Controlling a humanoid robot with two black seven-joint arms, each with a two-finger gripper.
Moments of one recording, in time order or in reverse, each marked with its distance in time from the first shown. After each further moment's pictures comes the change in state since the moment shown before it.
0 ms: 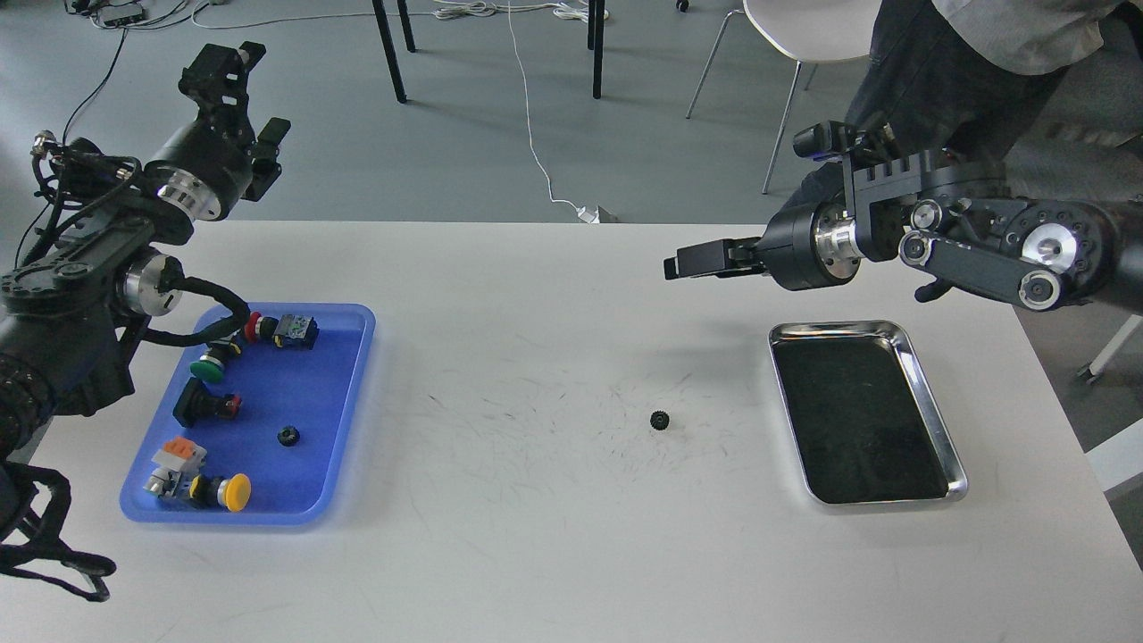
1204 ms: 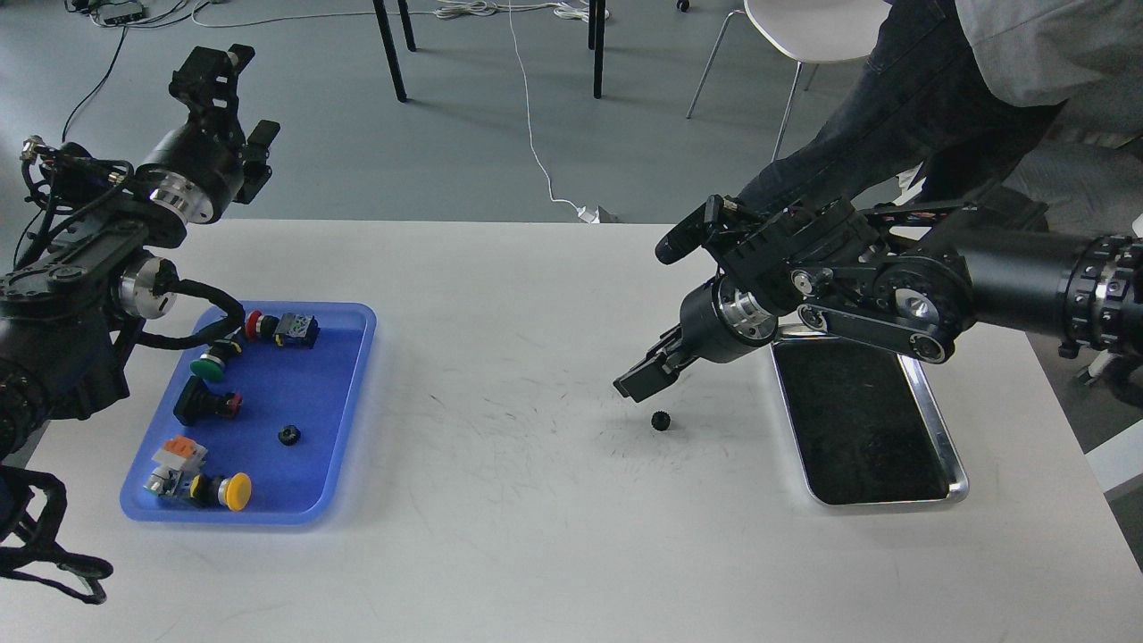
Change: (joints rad) left arm 0.009 0.006 -0.003 0.001 0.000 0.017 0.000; right arm 0.019 0.199 -0.122 -0.005 -0.386 0.056 0.143
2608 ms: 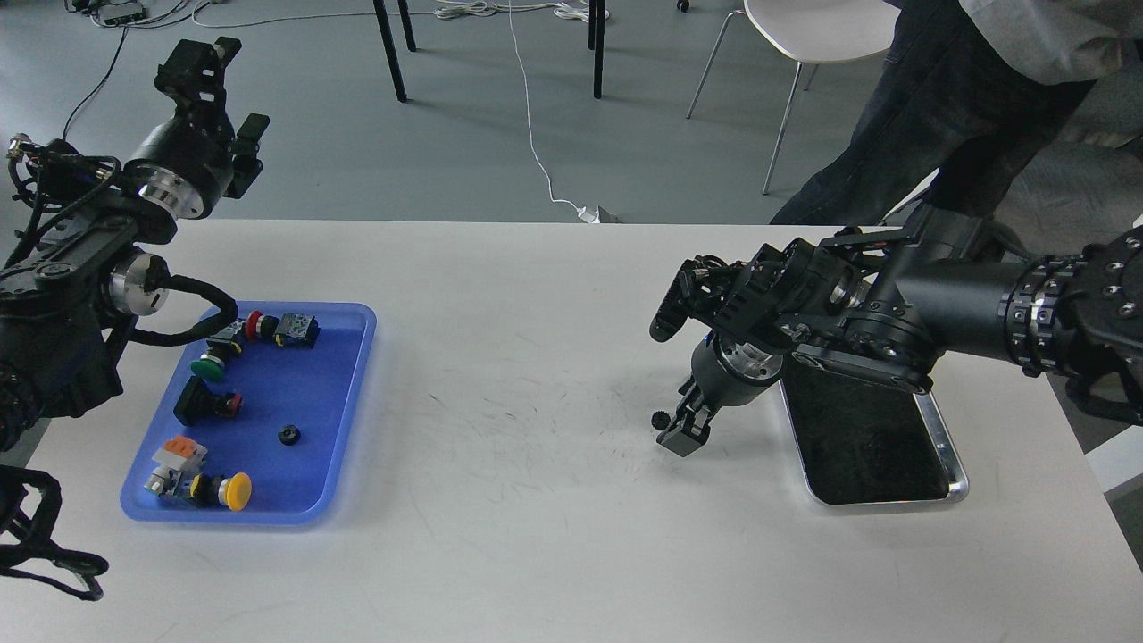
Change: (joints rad) left arm -0.002 0.013 -0.020 -0.001 -0.003 -0.002 0.000; right arm -0.039 0.108 -0.120 -0.088 -0.269 0.000 0.122
